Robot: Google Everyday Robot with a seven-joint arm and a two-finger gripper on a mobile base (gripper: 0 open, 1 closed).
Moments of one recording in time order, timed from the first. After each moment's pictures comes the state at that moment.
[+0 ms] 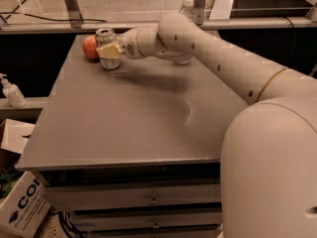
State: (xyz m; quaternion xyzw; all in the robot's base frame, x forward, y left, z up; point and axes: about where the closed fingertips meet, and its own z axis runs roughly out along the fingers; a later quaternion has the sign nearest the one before) arm 0.773 0.152 0.869 -0.43 0.69 0.30 0.50
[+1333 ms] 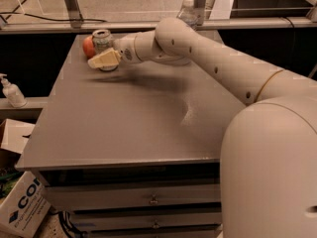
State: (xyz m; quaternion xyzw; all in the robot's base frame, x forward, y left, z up) arm 0.767 0.157 0.858 -0.42 0.70 0.31 0.49
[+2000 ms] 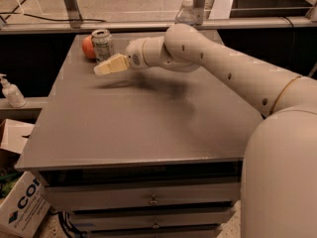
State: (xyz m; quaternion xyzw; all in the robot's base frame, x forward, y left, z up) arm 0.750 0.138 0.852 -0.41 0.70 0.31 0.49
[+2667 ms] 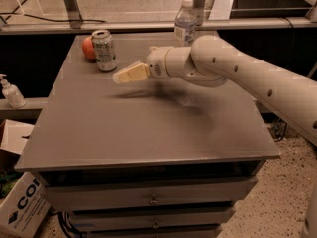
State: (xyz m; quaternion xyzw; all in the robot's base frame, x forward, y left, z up) arm 0.709 0.076 0.853 -0.39 0.70 0.30 0.51
